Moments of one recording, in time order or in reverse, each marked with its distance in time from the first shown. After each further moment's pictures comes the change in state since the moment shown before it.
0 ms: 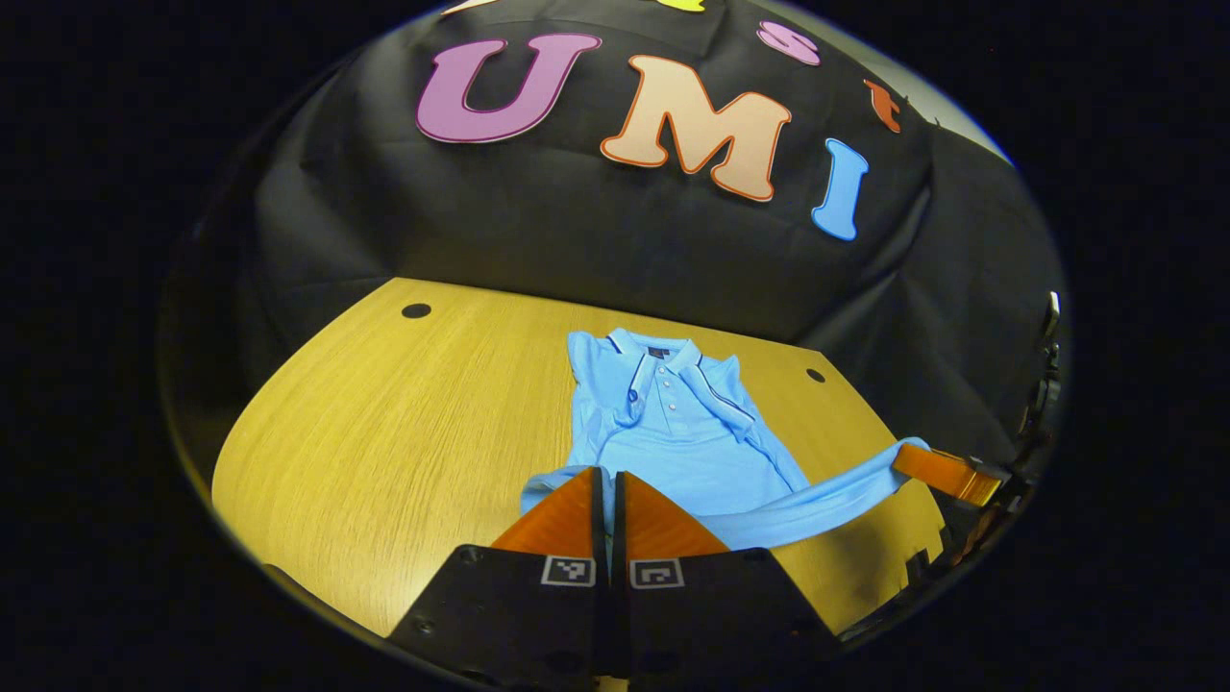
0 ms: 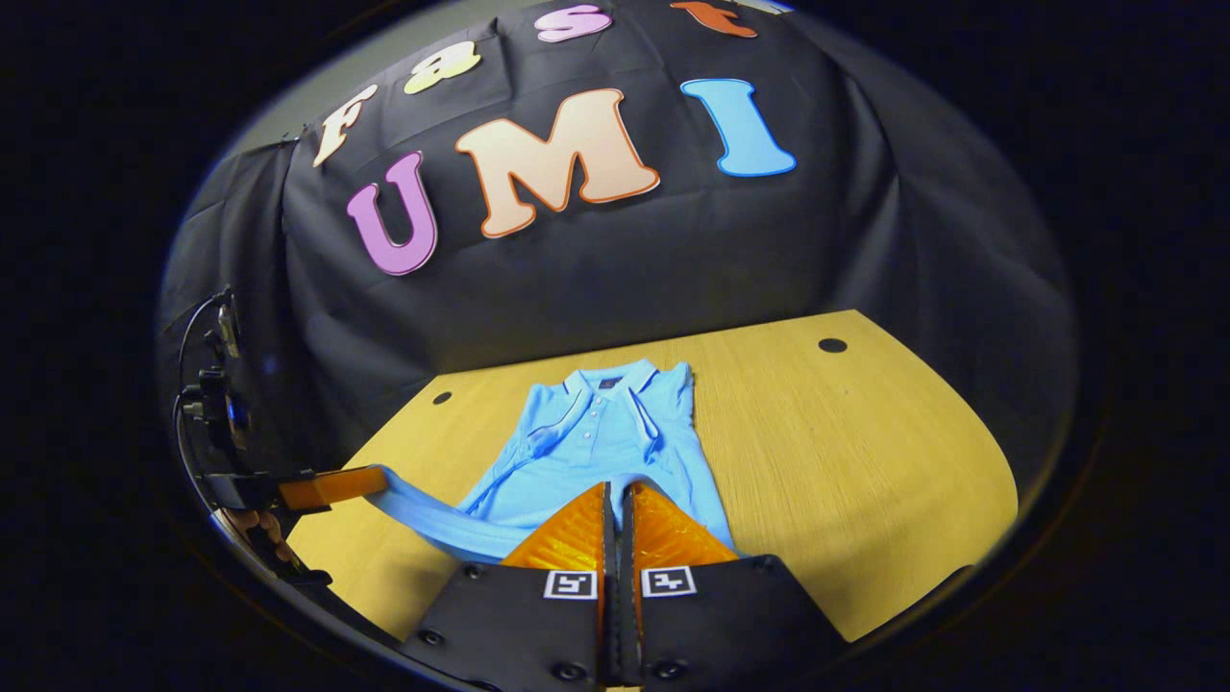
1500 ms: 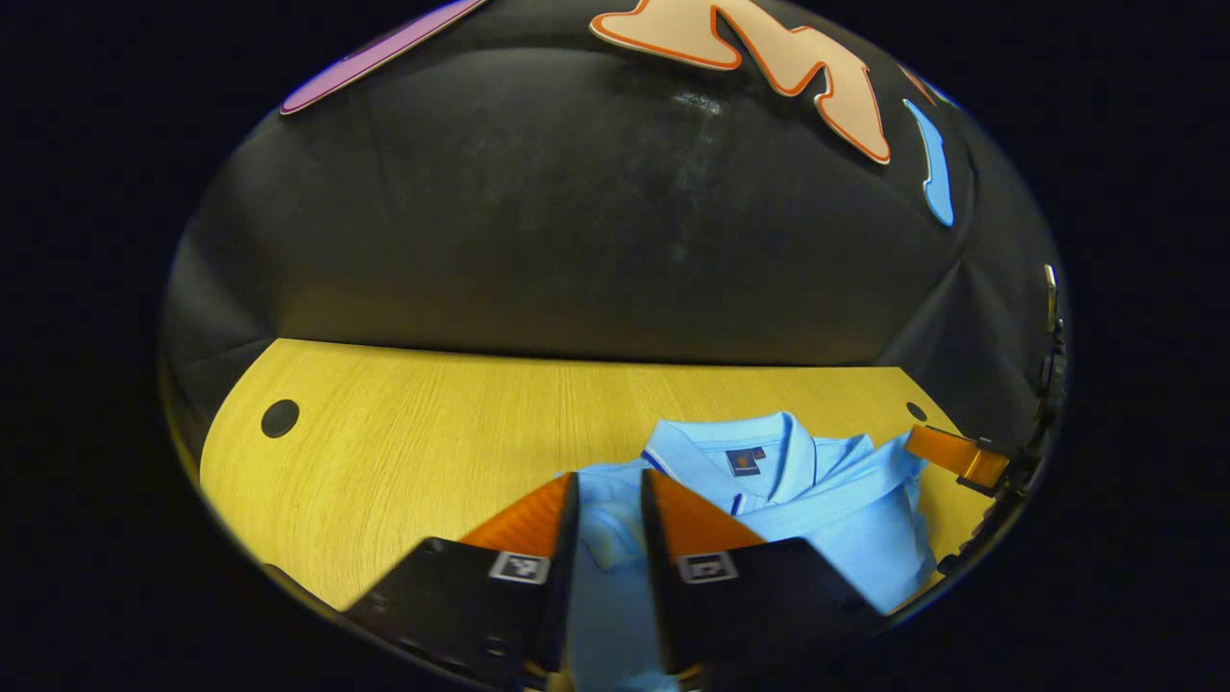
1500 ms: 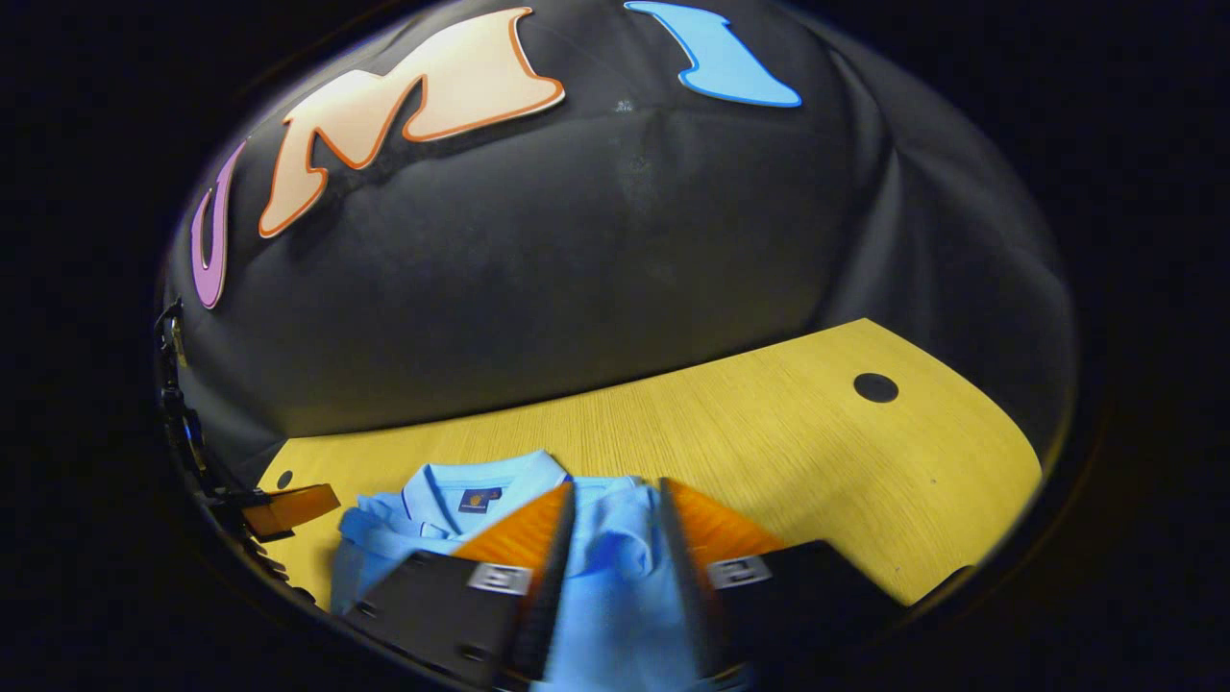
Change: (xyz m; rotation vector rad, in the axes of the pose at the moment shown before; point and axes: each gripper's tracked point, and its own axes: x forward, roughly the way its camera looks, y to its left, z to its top) left arm 0.285 0.039 0.094 0.069 0.037 -0.045; right arm 0.291 -0.069 0.070 0.038 -0.052 -0.272
